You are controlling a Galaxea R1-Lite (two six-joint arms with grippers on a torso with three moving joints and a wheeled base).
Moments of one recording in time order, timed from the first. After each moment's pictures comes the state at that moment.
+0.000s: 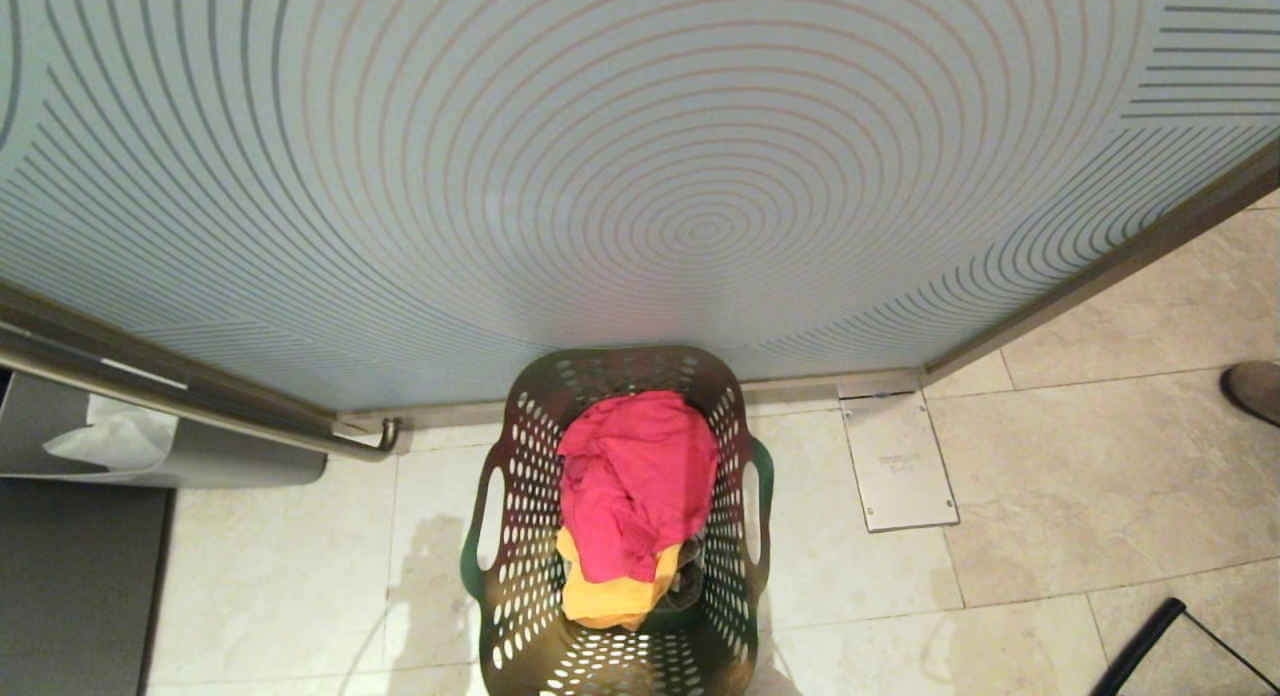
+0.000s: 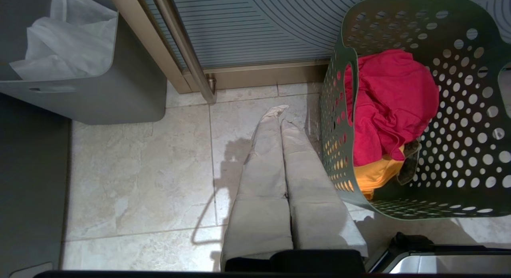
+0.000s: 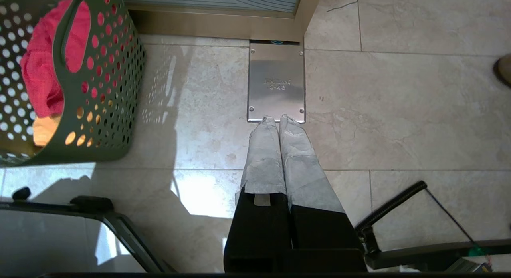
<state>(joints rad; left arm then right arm) 0.00 0.00 0.00 -0.10 0.00 0.03 0.01 0.00 0.00 0.00 0.01 -0.10</state>
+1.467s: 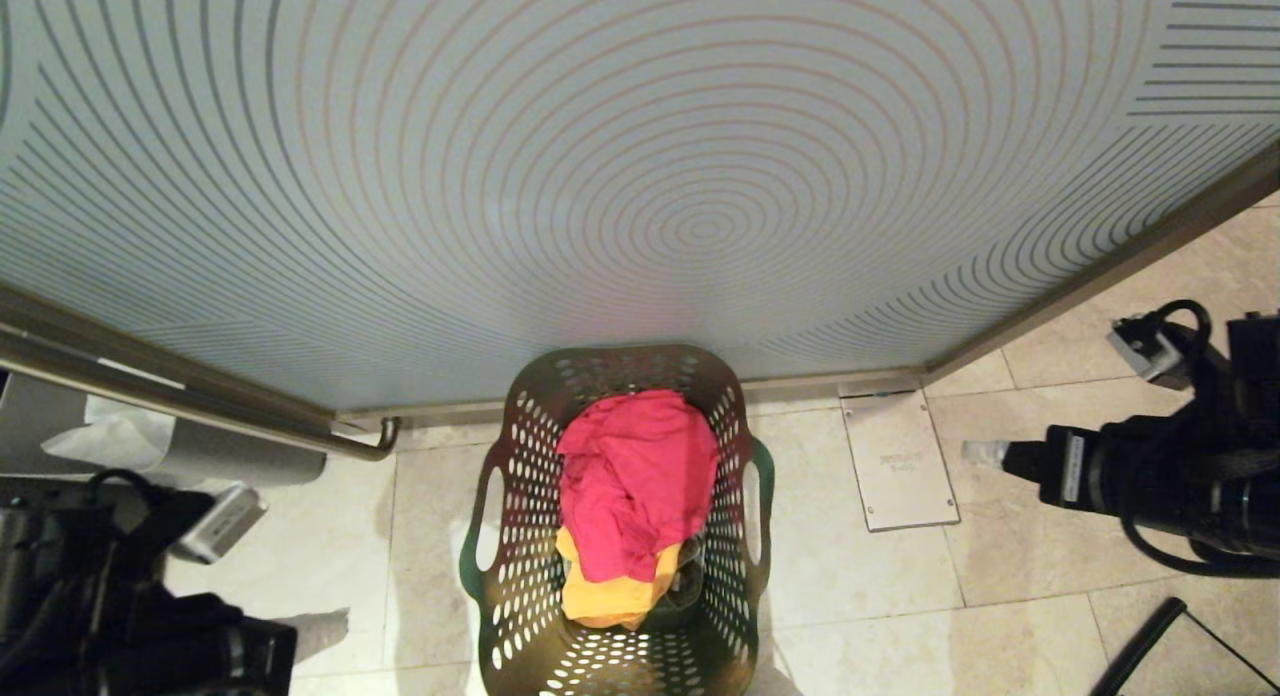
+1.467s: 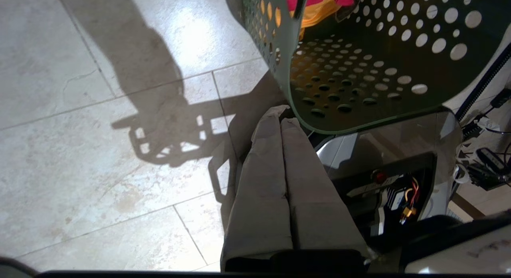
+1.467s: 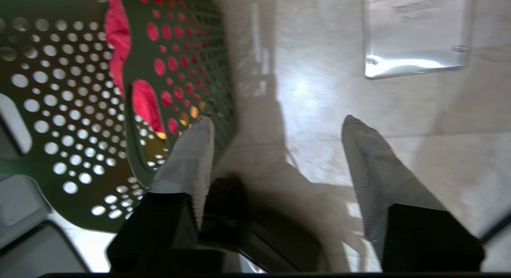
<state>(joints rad) -0.22 1.25 -0.38 -0.16 -0.15 -0.04 0.18 1.42 -0.70 -0.23 0.09 0.31</state>
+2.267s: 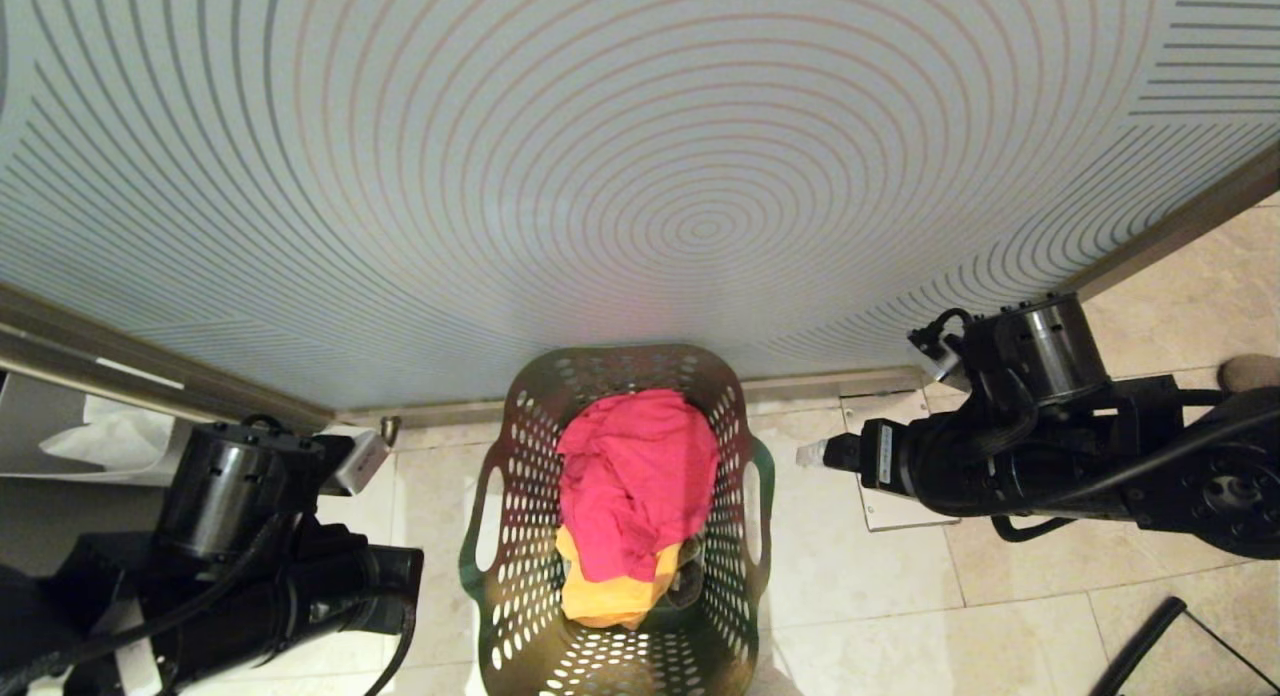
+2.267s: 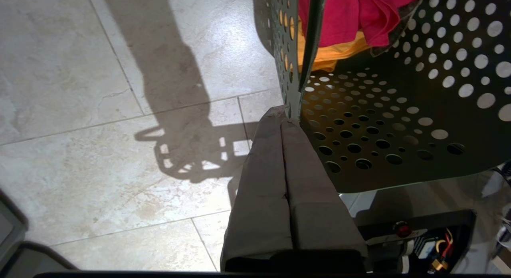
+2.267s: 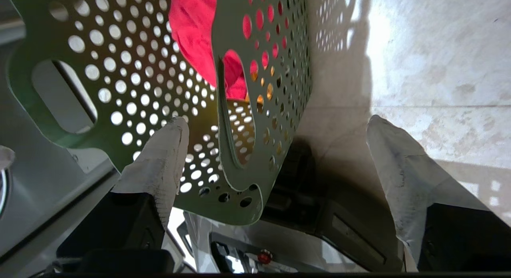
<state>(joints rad) -0.47 1.49 -0.53 -0.25 0.19 -0.18 0.43 1.70 -0.93 -0.14 0.09 0.53</state>
